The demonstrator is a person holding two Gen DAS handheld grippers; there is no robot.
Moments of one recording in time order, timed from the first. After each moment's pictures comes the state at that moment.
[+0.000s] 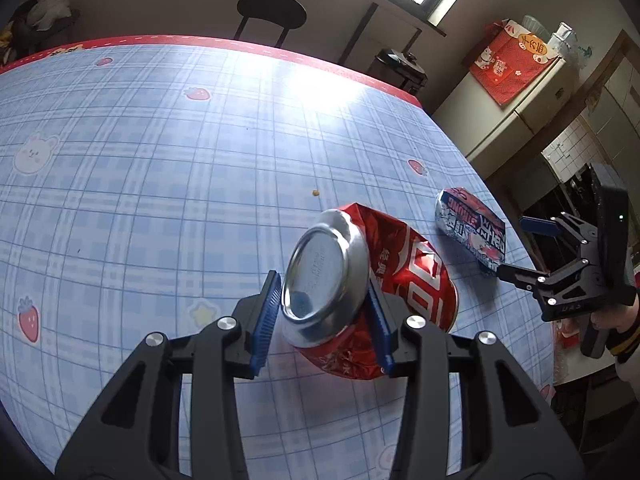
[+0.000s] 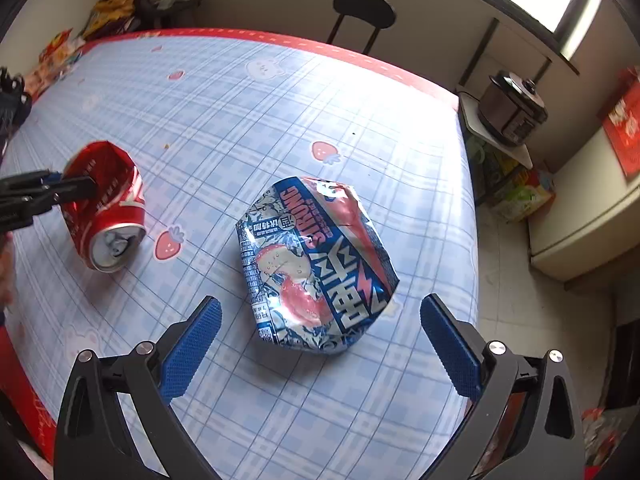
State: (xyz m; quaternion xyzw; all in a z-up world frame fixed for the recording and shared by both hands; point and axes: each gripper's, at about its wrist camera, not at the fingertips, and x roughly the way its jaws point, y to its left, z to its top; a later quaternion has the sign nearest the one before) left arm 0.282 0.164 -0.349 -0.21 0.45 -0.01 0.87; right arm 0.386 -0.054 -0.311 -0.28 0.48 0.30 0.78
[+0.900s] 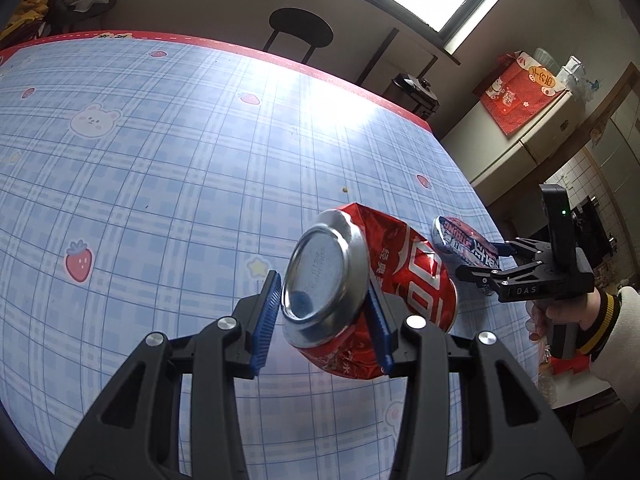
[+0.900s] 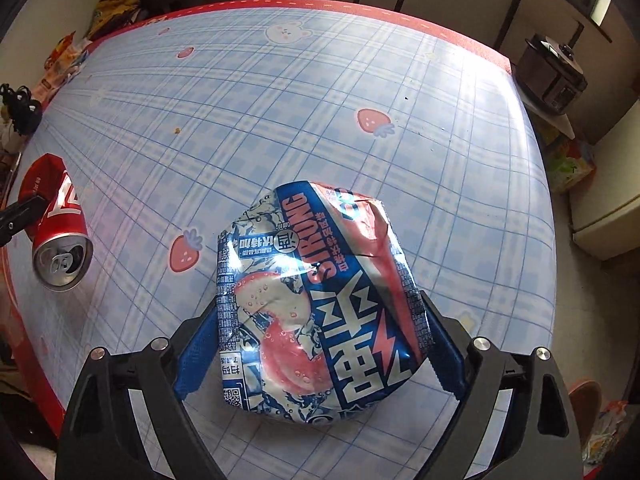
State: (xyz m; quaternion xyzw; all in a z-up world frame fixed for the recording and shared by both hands) left arm 0.225 0.188 -0.330 -0.25 0.42 0.01 0.87; right arm 0.395 -0.038 -0.336 -0.19 0.54 0.32 0.75
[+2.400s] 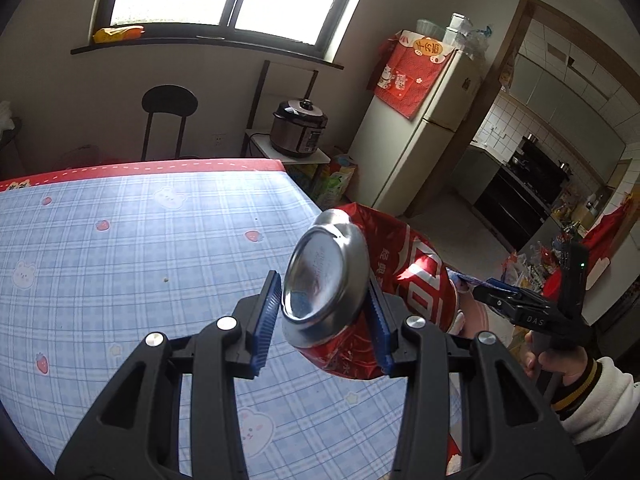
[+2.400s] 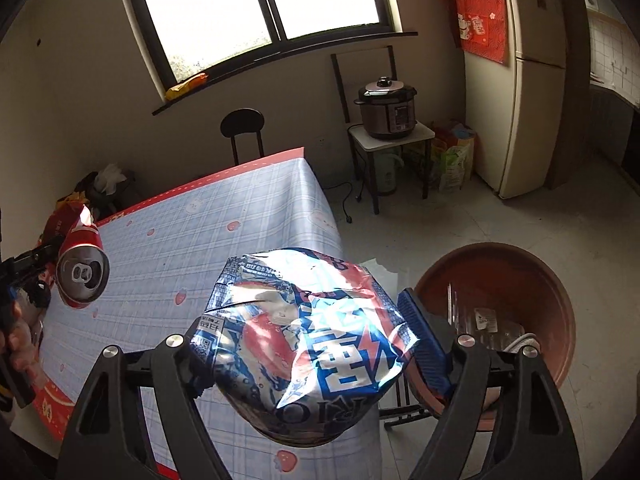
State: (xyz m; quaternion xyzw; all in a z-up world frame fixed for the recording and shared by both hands) left arm 0.243 0.023 -0.181 -0.13 0.35 -0.12 0.92; right arm 0.294 -0.310 -0.234 0.06 0.40 0.17 0.90
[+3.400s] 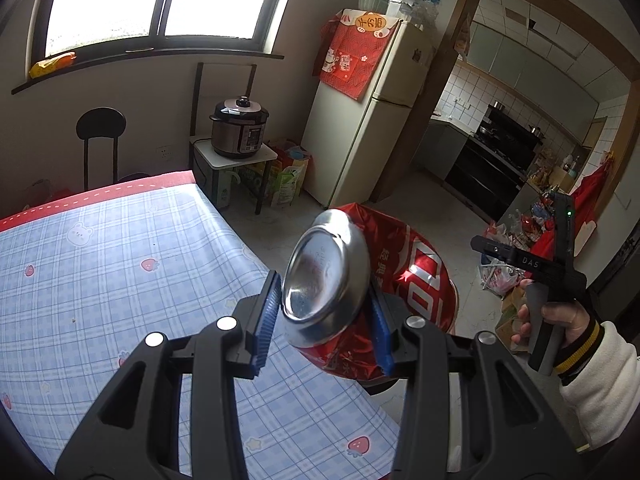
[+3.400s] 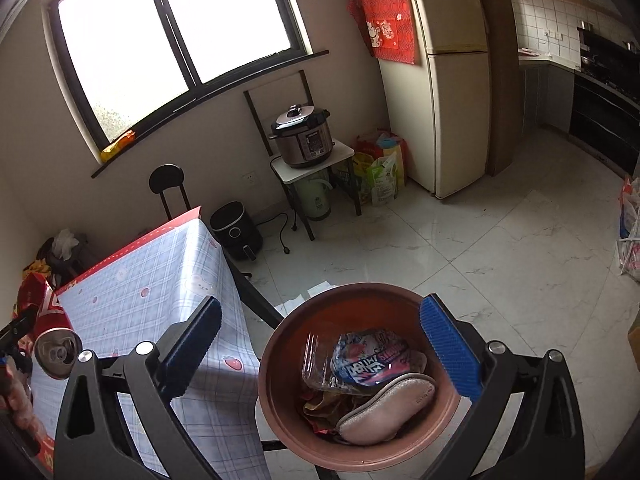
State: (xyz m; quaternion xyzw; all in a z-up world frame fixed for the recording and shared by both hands) left arm 0.289 -0.106 -0.181 -0.08 0.35 -0.19 0.91; right arm 0.327 -0.451 -0.212 0.12 0.36 0.07 0.92
